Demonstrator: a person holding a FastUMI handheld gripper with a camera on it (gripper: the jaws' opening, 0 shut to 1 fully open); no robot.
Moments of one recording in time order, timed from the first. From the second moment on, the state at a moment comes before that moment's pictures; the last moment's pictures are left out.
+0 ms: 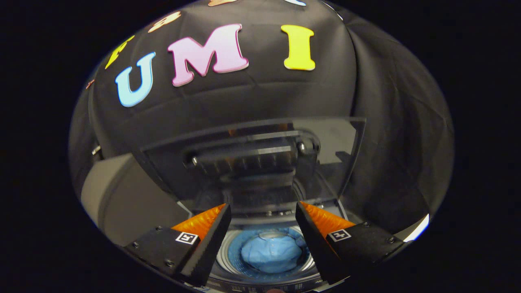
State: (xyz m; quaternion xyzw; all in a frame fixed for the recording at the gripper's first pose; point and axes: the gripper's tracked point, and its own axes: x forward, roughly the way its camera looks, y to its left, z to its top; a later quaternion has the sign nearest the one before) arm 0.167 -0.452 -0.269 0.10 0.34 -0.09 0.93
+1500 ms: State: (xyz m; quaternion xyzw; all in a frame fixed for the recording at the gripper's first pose) arm 0.247 -0.444 -0.214 0.02 0.27 -0.08 0.96
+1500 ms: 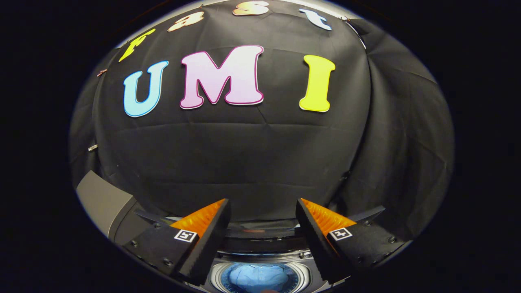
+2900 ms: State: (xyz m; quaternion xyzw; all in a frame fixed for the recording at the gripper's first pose) arm 0.104 -0.417 -0.268 -0.02 0.35 -0.07 0.93
